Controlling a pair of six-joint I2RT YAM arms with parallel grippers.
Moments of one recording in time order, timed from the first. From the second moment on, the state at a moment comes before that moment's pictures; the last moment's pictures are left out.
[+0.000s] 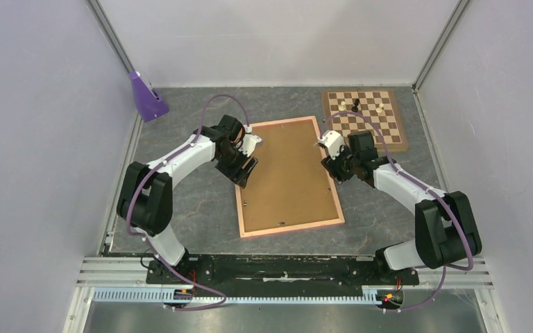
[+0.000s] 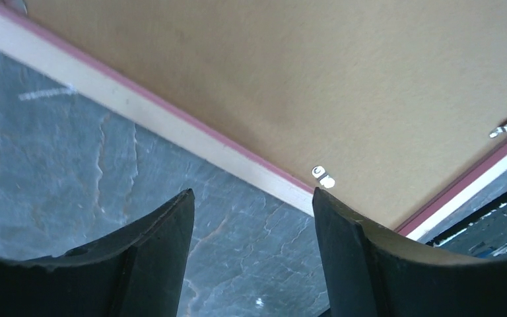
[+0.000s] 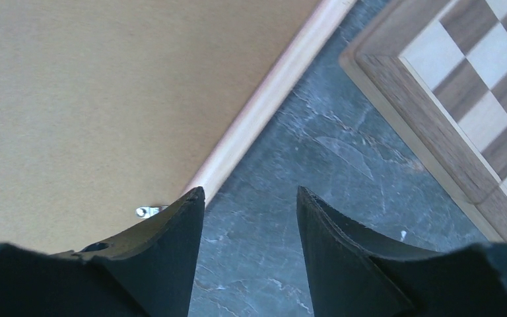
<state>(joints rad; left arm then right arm) -0.44 1.71 1.25 -0.81 0.25 0.28 0.28 1.42 0.78 -0.22 -0.22 -0.51</state>
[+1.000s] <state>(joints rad) -0.53 1.61 1.07 -0.78 0.19 0.07 0.22 1.43 0.73 -0.14 -0.22 -0.44</state>
